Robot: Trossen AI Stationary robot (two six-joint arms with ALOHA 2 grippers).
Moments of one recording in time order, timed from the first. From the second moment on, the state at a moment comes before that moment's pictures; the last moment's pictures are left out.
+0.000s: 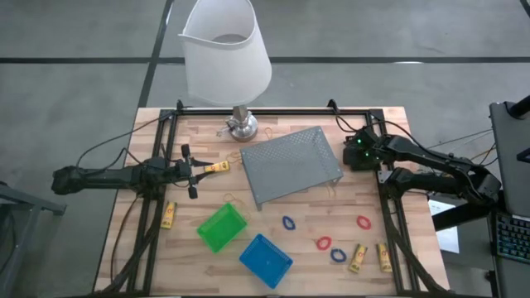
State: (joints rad) left arm 0.06 0.23 0.00 0.04 -0.19 0.24; right arm -0.72 0.91 0.42 -0.78 0.16 0.85
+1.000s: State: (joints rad) left arm 0.06 0.23 0.00 0.04 -0.19 0.24; right arm -0.72 0.91 0.71 -0.84 0.29 0.69
